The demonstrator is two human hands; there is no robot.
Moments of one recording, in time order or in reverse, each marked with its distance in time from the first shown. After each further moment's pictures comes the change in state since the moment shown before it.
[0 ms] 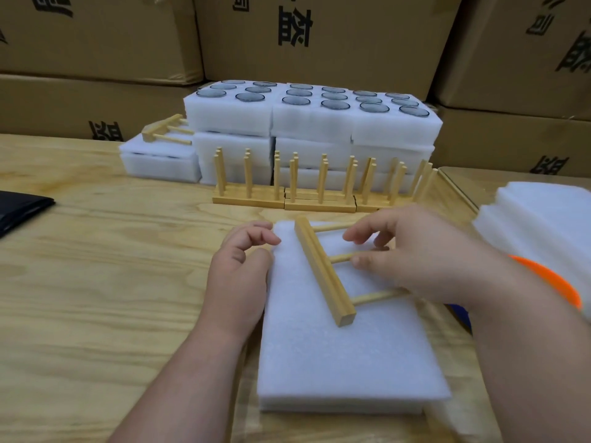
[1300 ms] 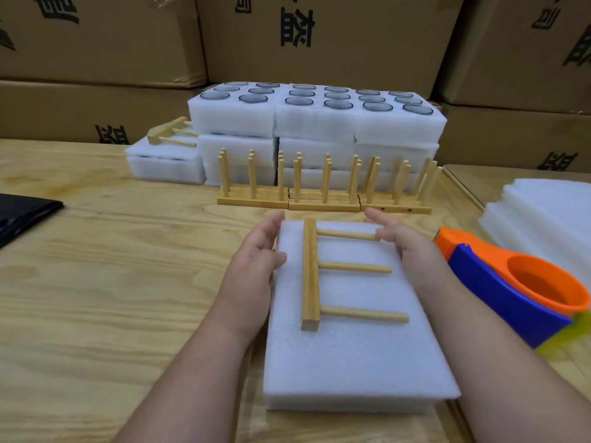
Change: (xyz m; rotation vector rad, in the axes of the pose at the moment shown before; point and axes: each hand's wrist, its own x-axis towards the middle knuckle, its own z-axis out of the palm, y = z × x) left_hand 0.003 0.000 0.000 -0.177 -0.206 -0.142; right_hand 0.040 0.062 0.050 1.228 0.040 0.187
